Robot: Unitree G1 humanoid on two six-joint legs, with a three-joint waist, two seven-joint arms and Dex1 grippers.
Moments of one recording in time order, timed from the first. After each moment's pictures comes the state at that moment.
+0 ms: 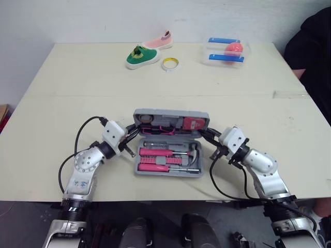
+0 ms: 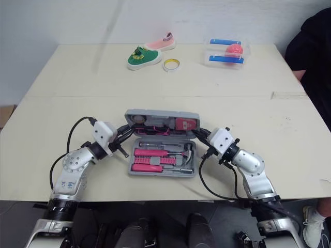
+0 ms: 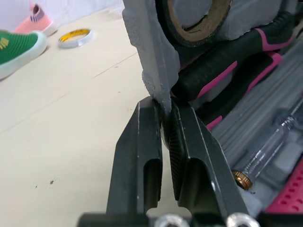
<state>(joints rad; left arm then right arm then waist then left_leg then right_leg) -0.28 0.44 0.02 0.10 -0.11 -0.21 -0.55 -0.33 -0.50 0.10 0.25 0.09 -0.49 0.68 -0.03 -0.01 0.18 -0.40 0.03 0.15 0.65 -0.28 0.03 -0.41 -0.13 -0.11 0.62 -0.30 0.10</state>
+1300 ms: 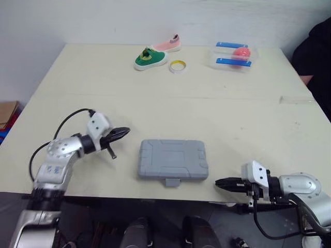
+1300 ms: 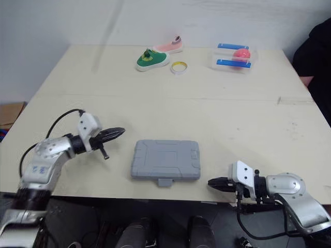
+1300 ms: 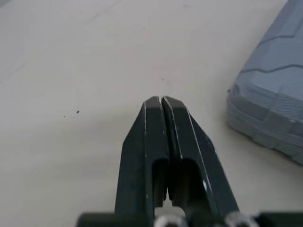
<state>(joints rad) -0.48 0.62 -0.01 0.21 -0.26 0.19 -0.80 0.03 -0.90 0.09 -0.19 0.42 0.07 1.12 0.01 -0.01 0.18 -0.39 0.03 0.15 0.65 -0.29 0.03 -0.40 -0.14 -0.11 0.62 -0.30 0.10</state>
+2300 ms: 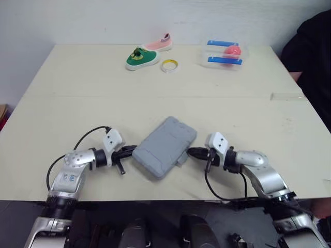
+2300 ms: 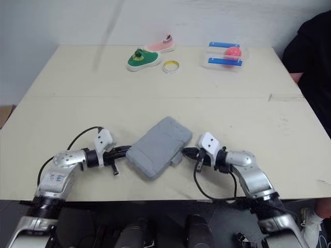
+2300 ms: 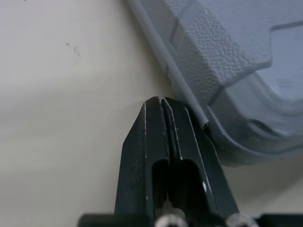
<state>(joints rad) -0.26 0.55 0.01 0.04 -0.24 0.28 -0.87 -0.40 -0.51 0.19 0.14 0.20 0.16 0.90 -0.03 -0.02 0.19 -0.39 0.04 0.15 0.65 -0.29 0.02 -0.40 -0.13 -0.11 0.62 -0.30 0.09</state>
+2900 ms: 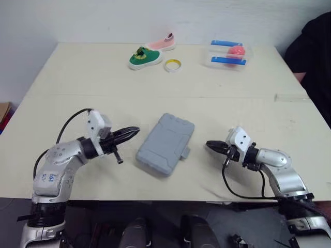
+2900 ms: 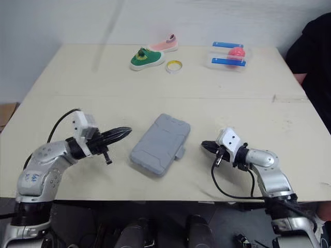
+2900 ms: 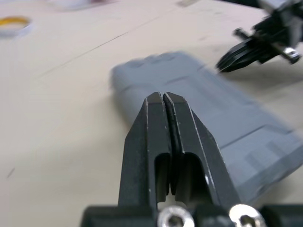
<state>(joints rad) -0.39 0.54 0.02 -0.24 -0.44 0.44 -0.85 -0.25 -0.62 0.03 0.04 0.25 0.05 0.95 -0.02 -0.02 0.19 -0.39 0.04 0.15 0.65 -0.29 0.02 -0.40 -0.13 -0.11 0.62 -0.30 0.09</state>
